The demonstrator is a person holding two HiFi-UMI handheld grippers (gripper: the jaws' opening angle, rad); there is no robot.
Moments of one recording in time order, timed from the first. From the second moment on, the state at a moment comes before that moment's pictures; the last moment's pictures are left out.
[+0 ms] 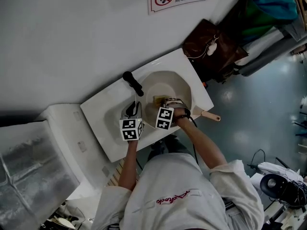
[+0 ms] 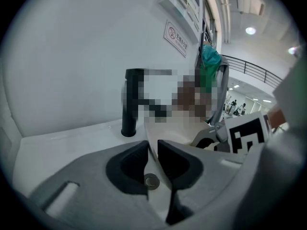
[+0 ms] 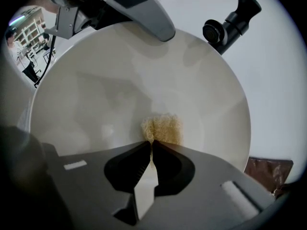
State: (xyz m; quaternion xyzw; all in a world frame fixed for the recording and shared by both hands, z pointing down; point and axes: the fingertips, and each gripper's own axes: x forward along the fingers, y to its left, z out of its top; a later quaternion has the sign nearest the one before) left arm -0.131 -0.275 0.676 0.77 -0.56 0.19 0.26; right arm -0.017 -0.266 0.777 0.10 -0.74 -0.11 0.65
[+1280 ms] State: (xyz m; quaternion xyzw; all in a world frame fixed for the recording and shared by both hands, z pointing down) left arm -0.128 -0.232 0.601 0.80 -0.56 0.15 0.16; right arm 0.004 -0.258 0.592 0.44 -0.87 0.10 0.19
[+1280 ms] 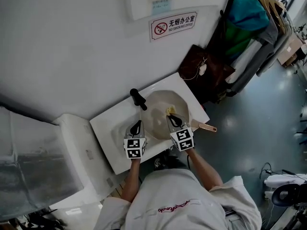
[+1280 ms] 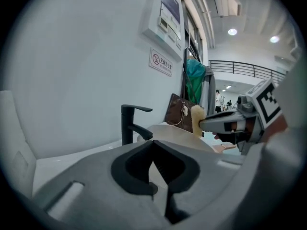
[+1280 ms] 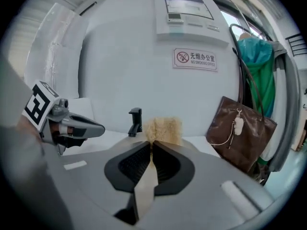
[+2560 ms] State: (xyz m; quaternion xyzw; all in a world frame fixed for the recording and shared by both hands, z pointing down) left arm -0.118 -0.199 0.527 0.82 -0.55 0.11 0.09; right arm 0.052 -0.208 0.504 0.52 -0.85 0.04 0.10
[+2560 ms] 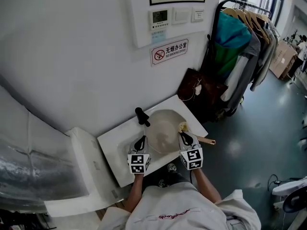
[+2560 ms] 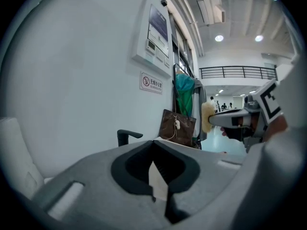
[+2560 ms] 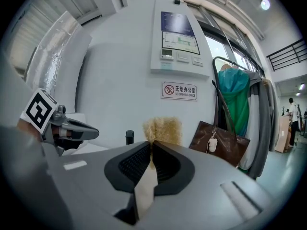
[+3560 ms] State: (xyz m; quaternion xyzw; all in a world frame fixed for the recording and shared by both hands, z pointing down) left arm -0.115 -0.211 0.534 0.82 -0.55 0.12 0.10; right arm 0.046 -0.215 0.515 0.53 -0.84 0.05 0.12
